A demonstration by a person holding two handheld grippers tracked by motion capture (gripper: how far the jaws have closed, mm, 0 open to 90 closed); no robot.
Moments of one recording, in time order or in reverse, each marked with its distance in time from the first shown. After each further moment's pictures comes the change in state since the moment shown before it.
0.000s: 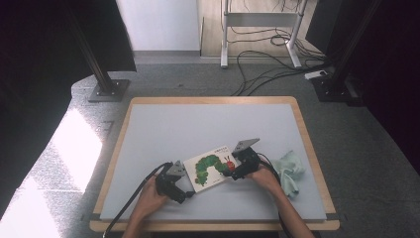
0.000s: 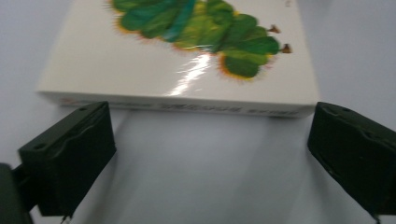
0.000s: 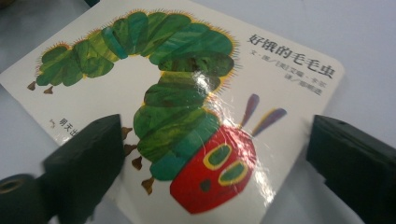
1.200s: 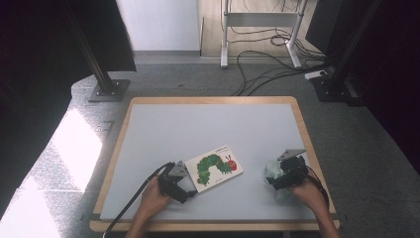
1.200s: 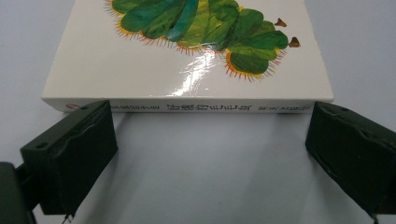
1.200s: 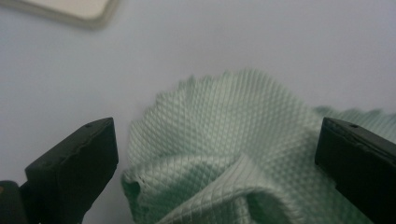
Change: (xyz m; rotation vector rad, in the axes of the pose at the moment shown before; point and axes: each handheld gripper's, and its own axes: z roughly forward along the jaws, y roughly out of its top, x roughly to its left) left arm -0.004 0.003 0.009 0.000 0.002 0.027; right arm -0.003 -0.072 -0.120 0.187 -0.368 0.148
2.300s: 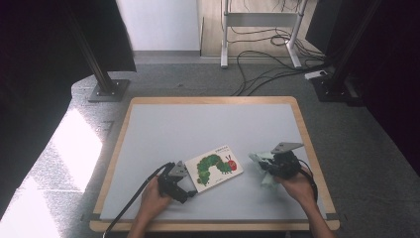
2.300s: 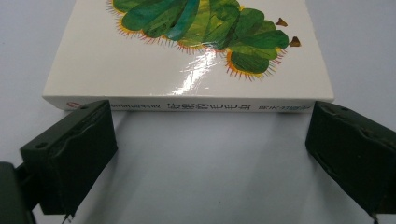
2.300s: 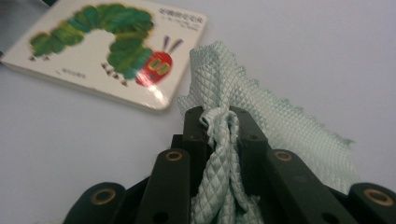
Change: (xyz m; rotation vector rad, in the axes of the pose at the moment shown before) left arm 0.000 0.000 0.000 0.000 0.003 -0.005; right arm 0.022 0.039 -0.018 -0.173 0.095 0.007
